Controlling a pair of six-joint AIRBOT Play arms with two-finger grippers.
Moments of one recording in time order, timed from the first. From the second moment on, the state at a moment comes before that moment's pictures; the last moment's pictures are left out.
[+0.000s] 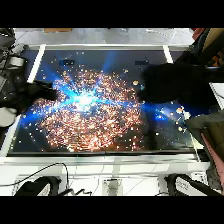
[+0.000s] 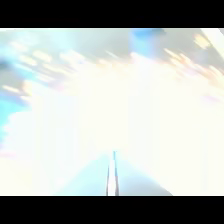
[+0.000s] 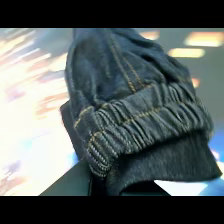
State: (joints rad) left arm -0.04 -0.77 0.94 1.31 -0.54 -1.14; right arm -0.35 -1.16 1.53 -1.31 1.20 1.48
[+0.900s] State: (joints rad) left arm 0.04 -0.66 0.94 1.35 -0.55 -1.14; right arm -1.31 -1.01 1.54 -1.69 1.60 2.05
